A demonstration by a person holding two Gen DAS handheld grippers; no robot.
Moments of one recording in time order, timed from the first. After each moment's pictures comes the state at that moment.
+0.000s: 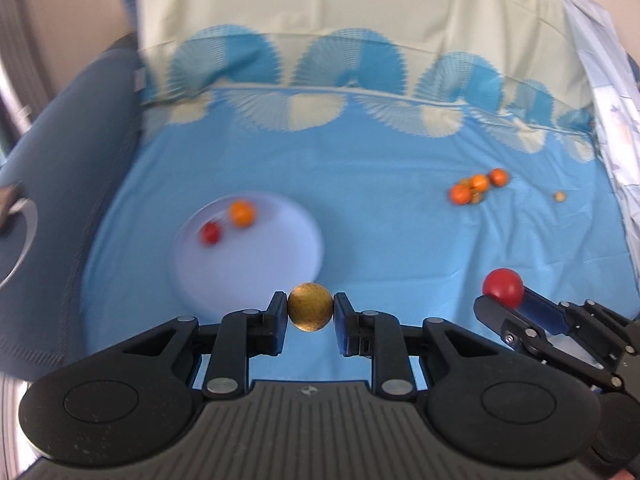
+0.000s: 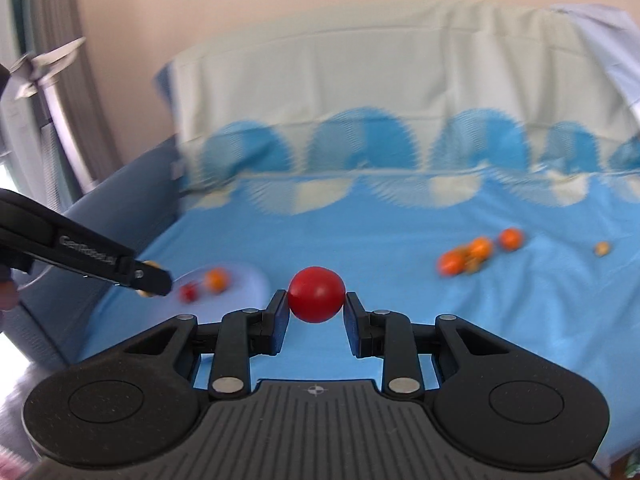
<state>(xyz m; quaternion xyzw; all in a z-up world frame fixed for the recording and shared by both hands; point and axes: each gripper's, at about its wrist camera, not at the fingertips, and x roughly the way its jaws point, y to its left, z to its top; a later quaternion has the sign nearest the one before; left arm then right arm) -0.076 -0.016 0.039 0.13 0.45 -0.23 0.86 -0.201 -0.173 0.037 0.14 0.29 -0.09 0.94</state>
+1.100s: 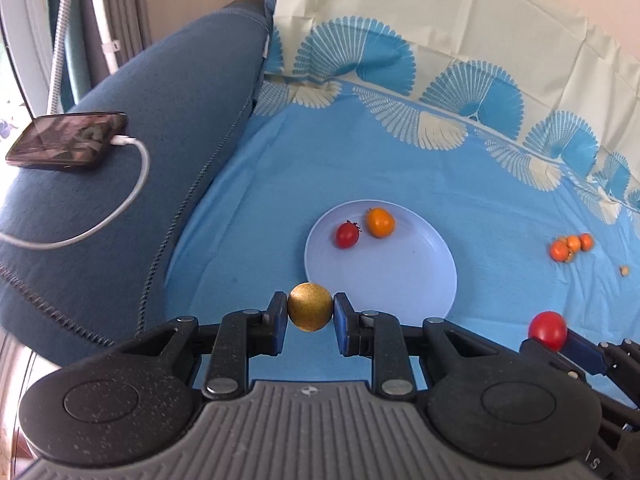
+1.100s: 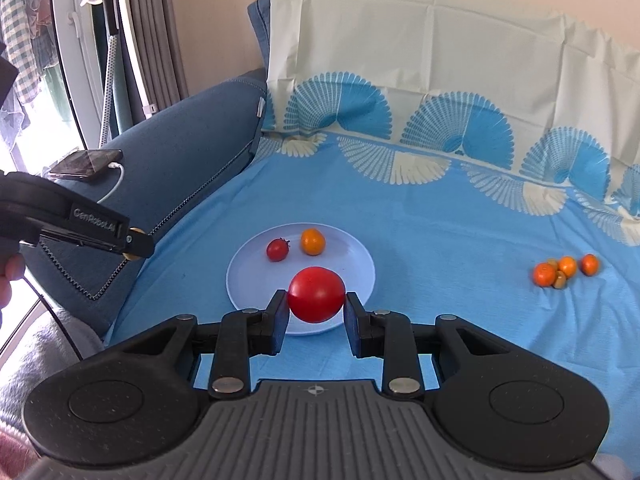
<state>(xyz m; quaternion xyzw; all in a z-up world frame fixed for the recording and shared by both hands) 0.018 0.089 0.012 0.05 0.46 -0.14 0.88 -0.113 -0.082 0.032 0.07 0.35 -0.04 0.93</state>
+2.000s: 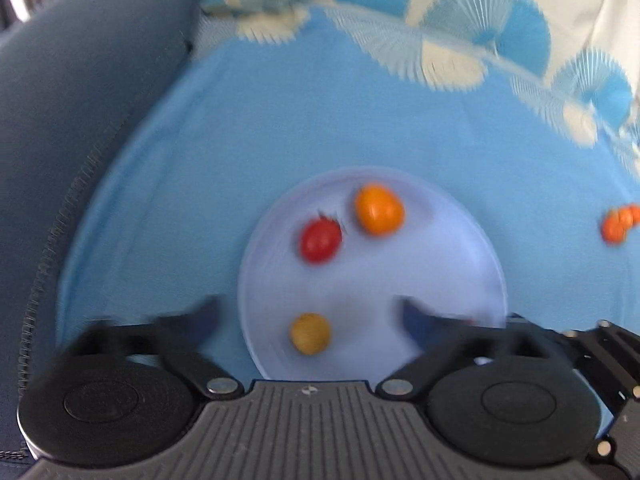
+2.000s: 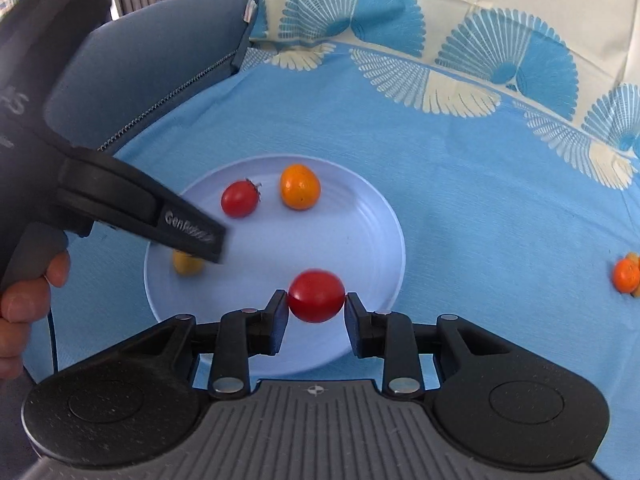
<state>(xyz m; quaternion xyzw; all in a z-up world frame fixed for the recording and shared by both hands) 0.119 0.021 -0.095 0.09 0.50 -0.15 0.85 0.015 -0.096 -0.080 0.04 0.43 -0.02 0.90</state>
